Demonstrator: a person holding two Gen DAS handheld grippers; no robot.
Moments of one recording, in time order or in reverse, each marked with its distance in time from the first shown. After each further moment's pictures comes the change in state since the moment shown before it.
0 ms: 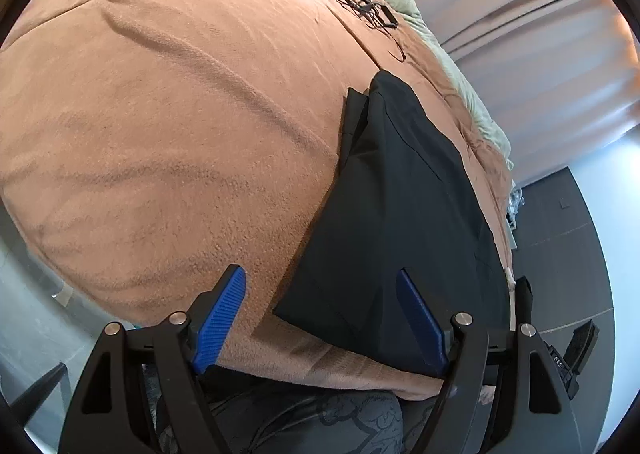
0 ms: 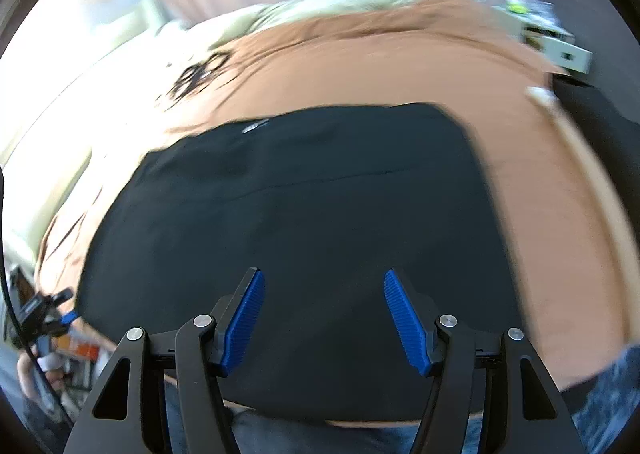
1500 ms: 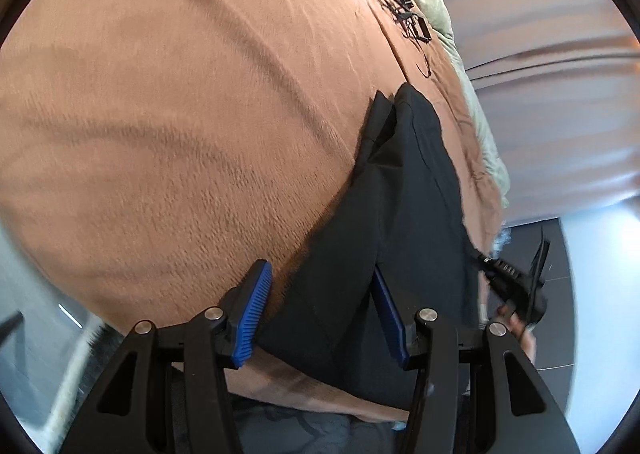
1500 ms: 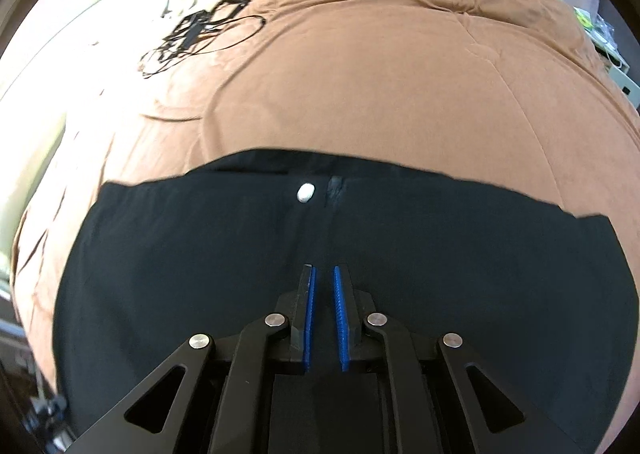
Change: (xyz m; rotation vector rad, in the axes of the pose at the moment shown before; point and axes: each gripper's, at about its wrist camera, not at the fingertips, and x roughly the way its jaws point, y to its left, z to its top) left arm 0.016 0.022 0.002 -0.232 0.047 -0.083; right arm 0.173 0.080 0.136 -0.083 0.167 -0.032
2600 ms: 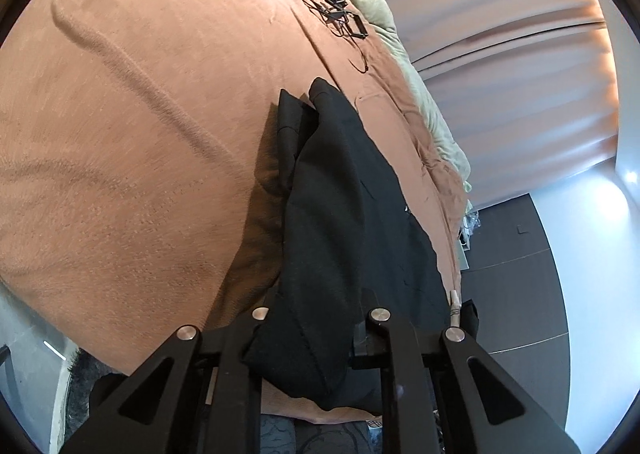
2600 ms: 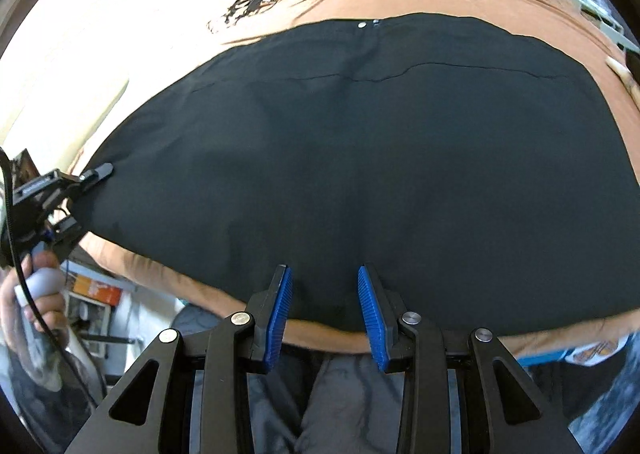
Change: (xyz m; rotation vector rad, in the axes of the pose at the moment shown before) left arm -0.005 -0.067 -0.010 0.146 -0.047 -0.096; right arm -0.100 0.041 -0.228 0.021 -0.001 0.127
